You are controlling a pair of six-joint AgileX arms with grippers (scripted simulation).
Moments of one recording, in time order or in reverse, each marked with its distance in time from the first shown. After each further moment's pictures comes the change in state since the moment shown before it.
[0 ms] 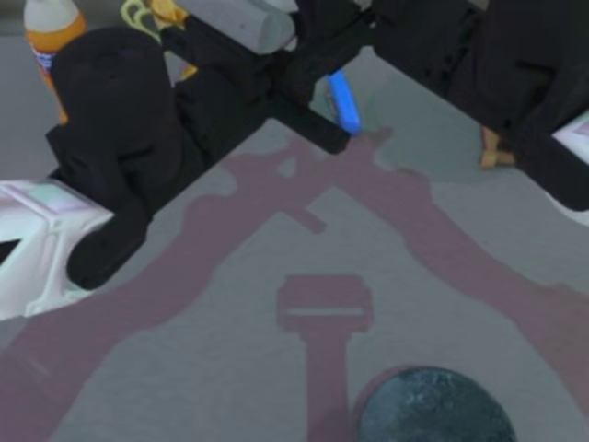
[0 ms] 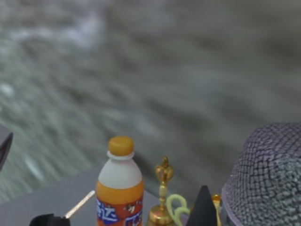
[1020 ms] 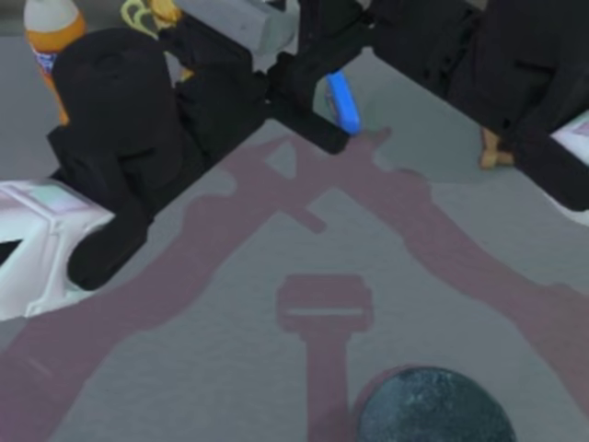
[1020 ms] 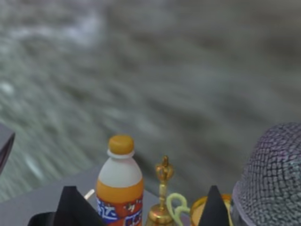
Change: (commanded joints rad) left arm 0.000 0.000 0.000 0.000 0.000 0.000; right arm 0.000 0.000 0.000 0.000 0.000 0.000
